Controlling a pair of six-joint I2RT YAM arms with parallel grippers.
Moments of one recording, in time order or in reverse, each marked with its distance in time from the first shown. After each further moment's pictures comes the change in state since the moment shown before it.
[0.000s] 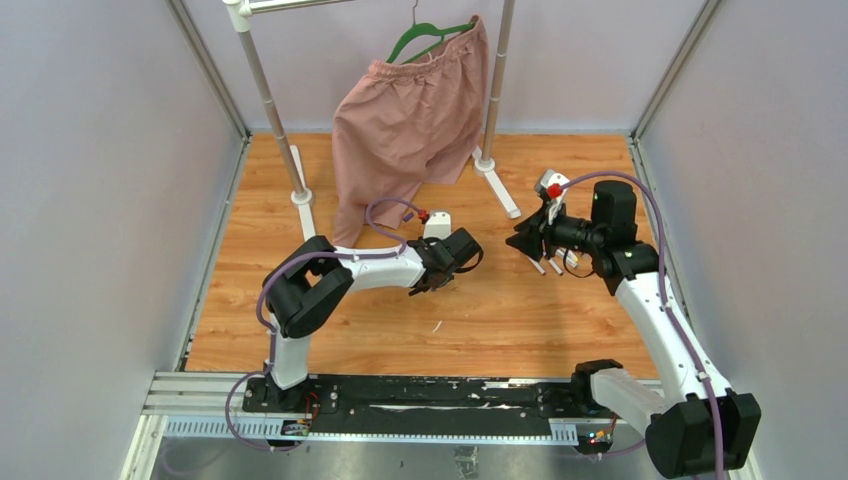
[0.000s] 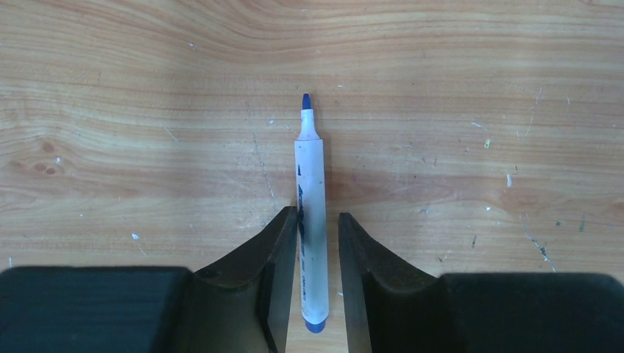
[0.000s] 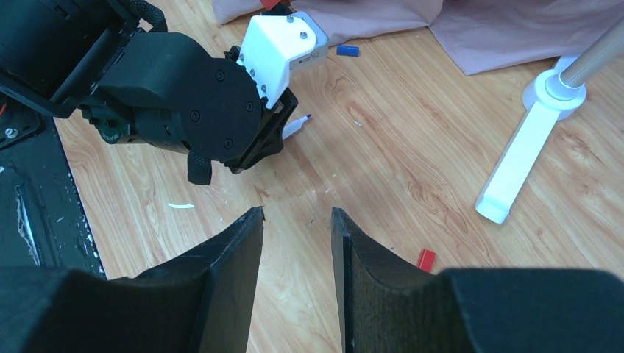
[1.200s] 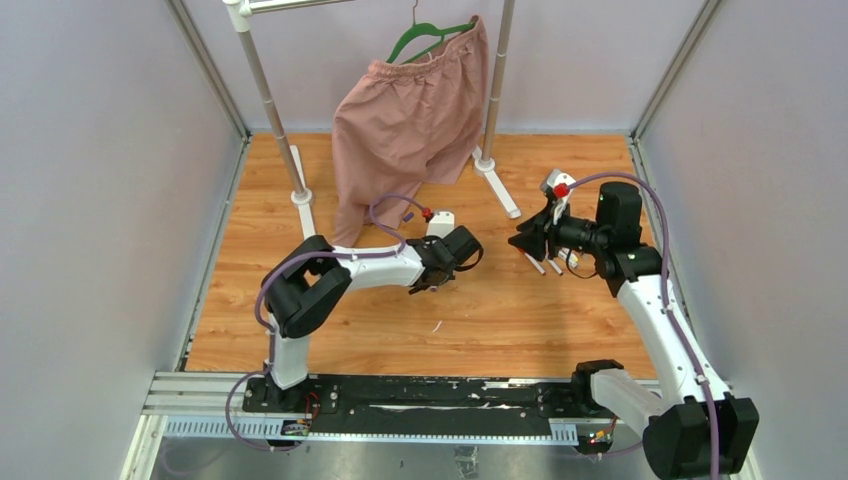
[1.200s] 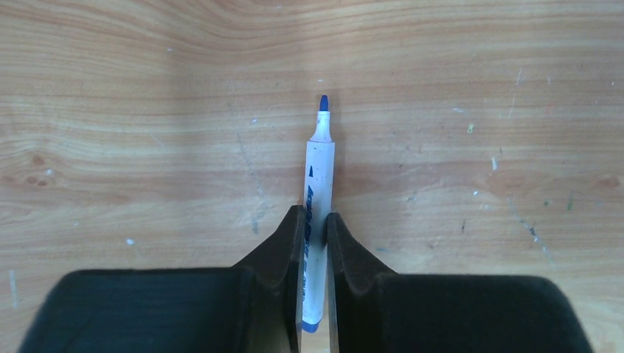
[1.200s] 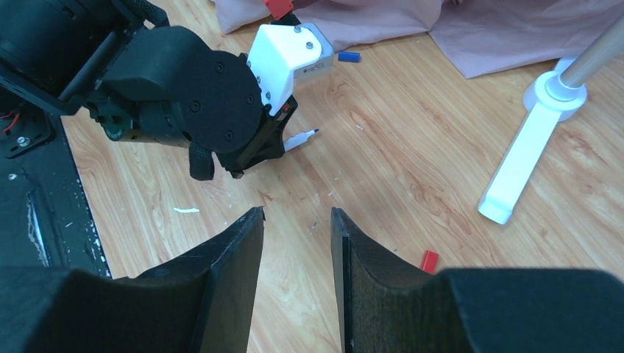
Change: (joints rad) left arm 0.003 0.007 0.023 0.008 0.047 0.056; right arm -0.039 -0.014 -0.010 0.015 -0.034 0.020
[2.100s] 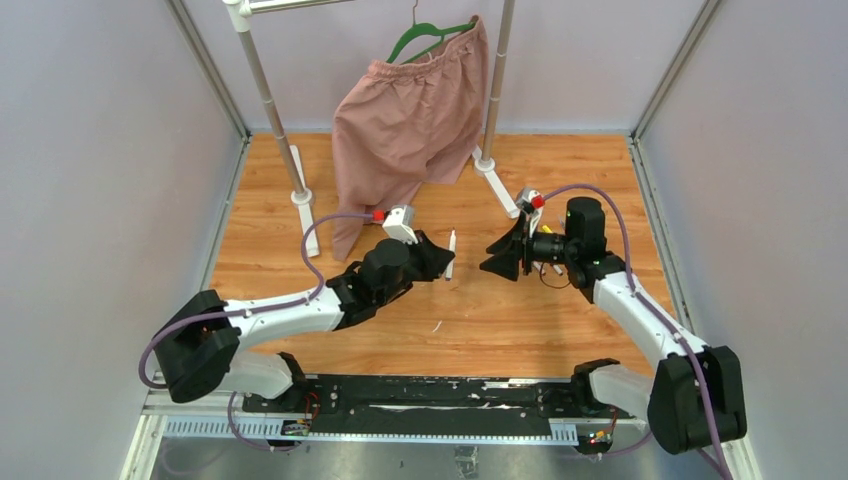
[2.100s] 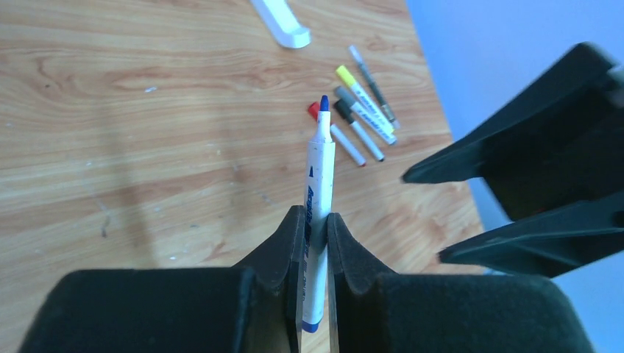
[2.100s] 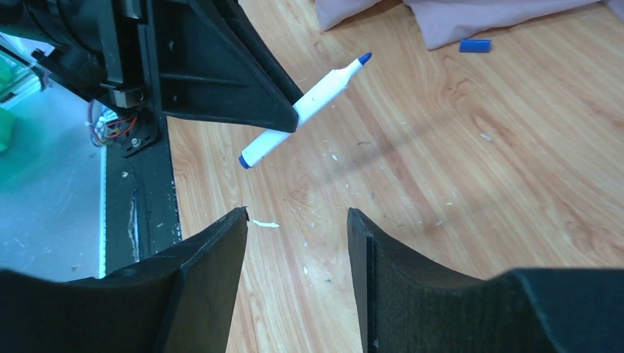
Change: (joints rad) left arm 0.000 -0.613 -0.558 0.719 0.264 -0.011; right arm 0.106 0.119 -0.209 0.363 -0.167 0.246
